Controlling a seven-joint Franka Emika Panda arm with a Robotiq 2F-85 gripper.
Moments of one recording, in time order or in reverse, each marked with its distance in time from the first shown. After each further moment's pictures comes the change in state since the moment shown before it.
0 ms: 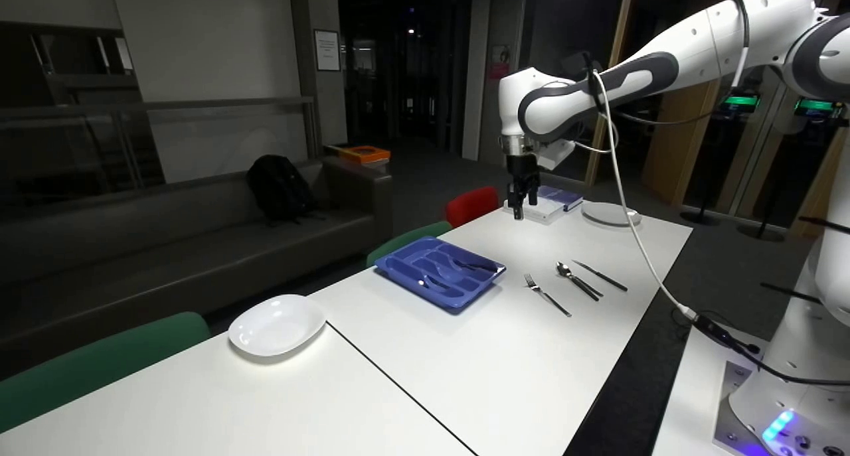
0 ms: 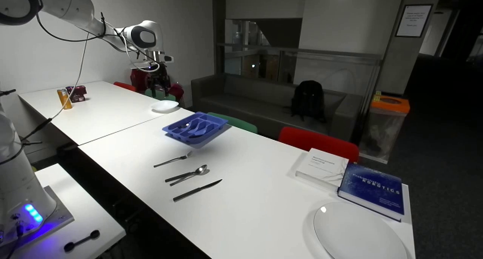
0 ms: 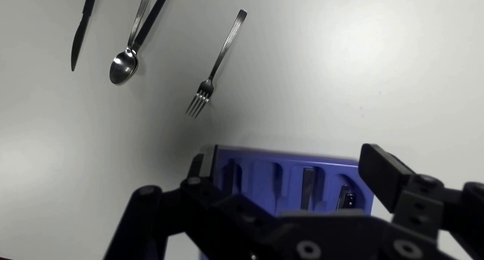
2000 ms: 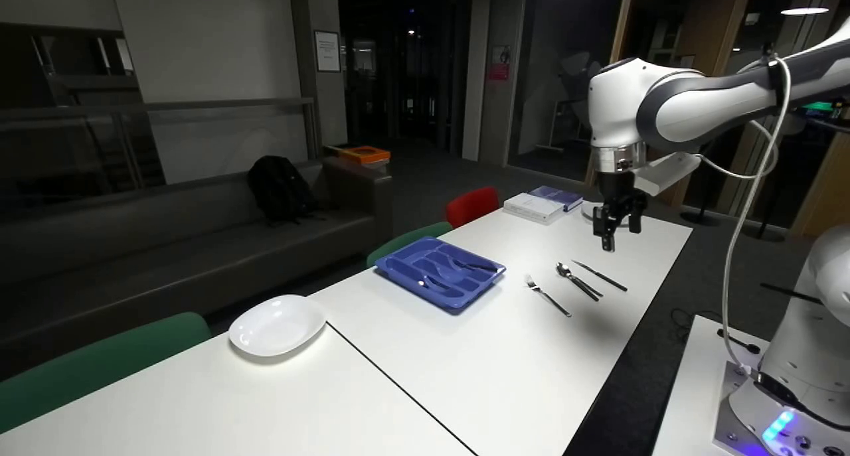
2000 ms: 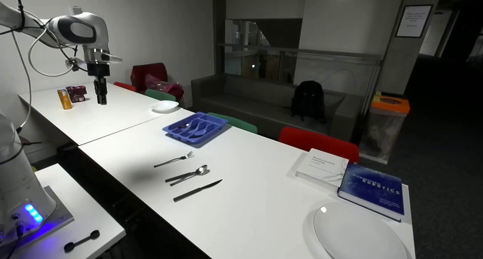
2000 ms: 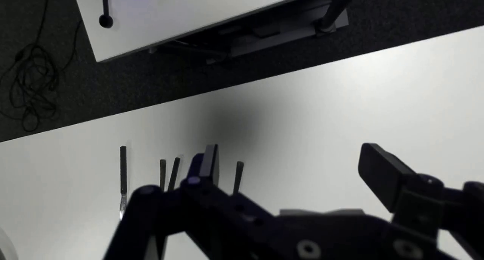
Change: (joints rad) arm 0.010 -0.662 0.137 -0.627 0.154 -0.107 0.398
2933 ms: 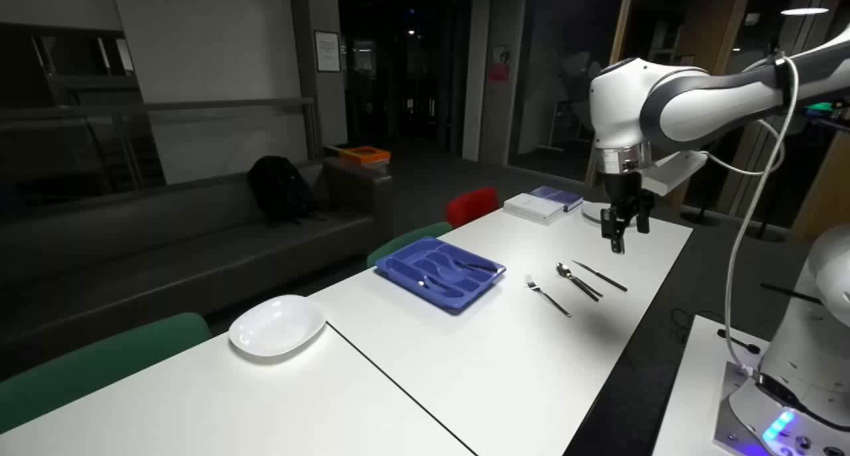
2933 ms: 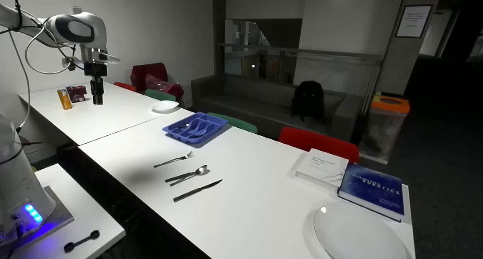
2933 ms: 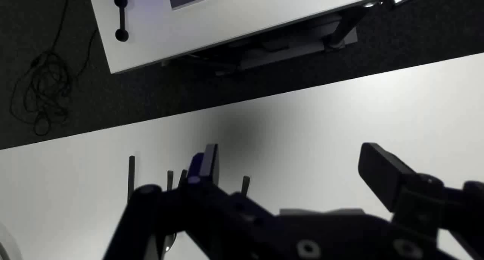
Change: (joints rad) arm 0.000 -0.018 0.012 -0.001 -0.002 -0.068 -0.018
